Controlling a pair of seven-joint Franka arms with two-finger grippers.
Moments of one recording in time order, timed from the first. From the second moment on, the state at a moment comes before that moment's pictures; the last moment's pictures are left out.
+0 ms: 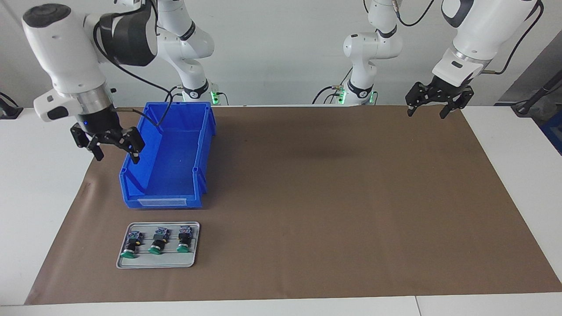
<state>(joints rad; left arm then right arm) -0.06 -0.04 -0.03 -1.59 -0.03 1.54 0.06 0.02 0.21 -0.06 -1.52 -0.04 1.95 0.10</state>
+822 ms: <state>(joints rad) -0.06 -0.04 -0.03 -1.59 -0.03 1.54 0.06 0.02 0.62 -0.05 -1.49 0.03 2.34 0.06</state>
